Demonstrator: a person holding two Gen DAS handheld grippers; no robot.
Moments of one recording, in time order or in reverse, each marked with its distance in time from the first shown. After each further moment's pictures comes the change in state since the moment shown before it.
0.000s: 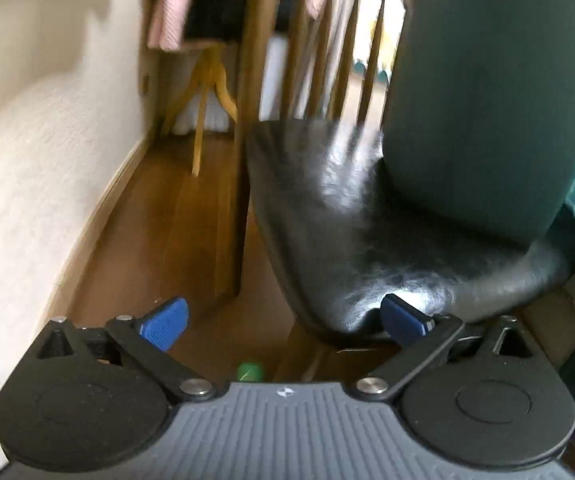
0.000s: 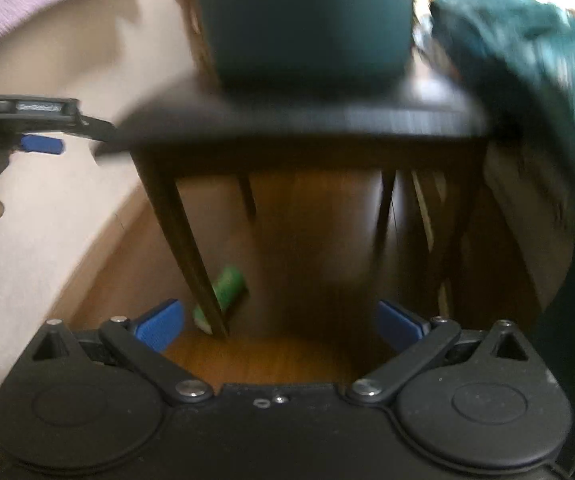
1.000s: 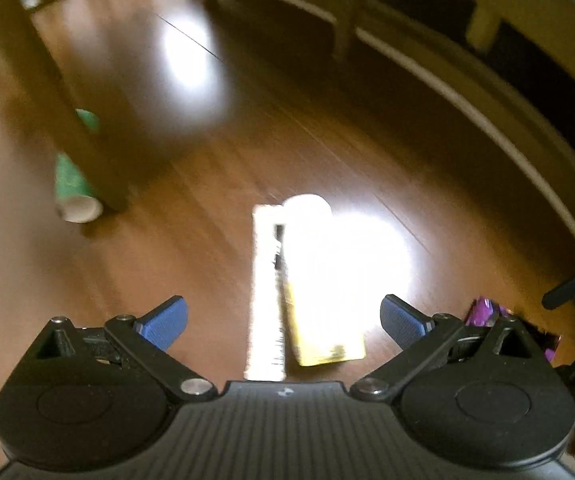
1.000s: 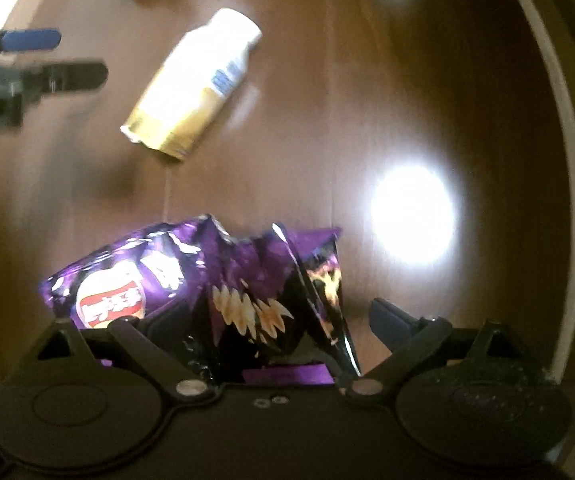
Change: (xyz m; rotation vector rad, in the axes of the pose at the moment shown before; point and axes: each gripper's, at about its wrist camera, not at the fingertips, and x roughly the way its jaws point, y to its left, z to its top) left arm 0.116 -0.084 -0.315 0.559 0.613 -0.170; right arm 0.144 -0.025 -0.260 0.196 0.754 0.033
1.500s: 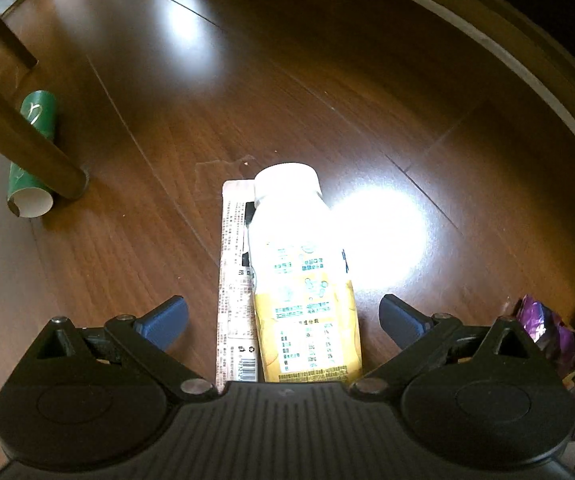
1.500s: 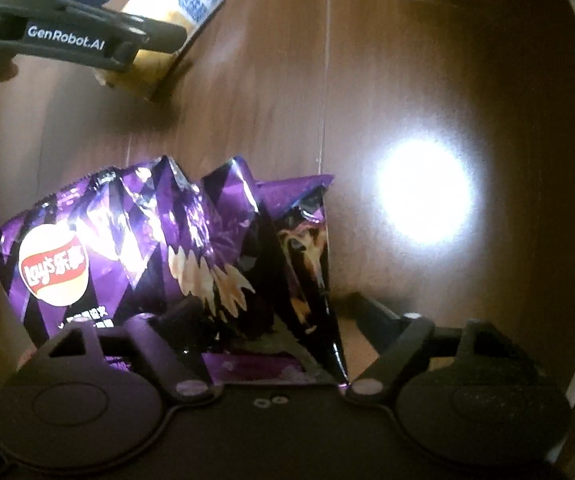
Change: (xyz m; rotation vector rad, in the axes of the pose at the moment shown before) left arm 0.064 -0.025 0.012 0.038 0.098 0.083; right arm 0.046 -0.017 -0.009 -0.068 0.098 0.001
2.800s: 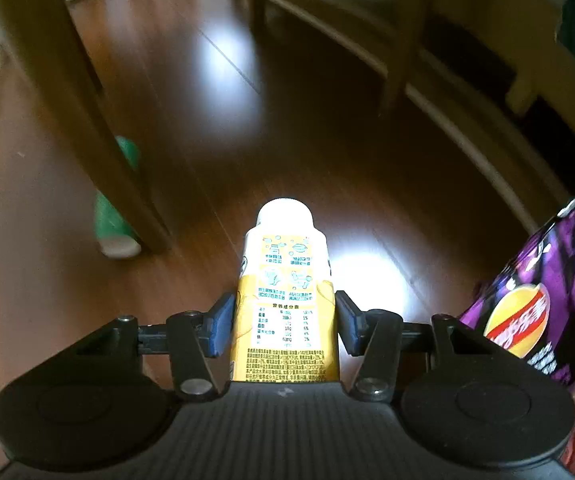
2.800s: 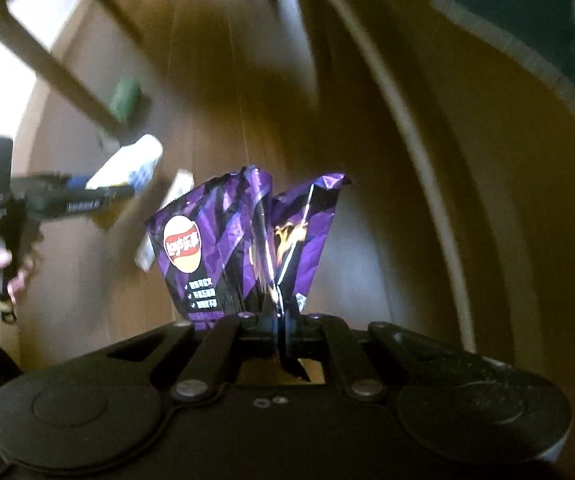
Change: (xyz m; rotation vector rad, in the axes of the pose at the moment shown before) left arm -0.106 0.072 0.030 -0.190 -0.165 -0.039; right arm -0.203 -0.059 -0.069 0.255 -0.424 -0.022
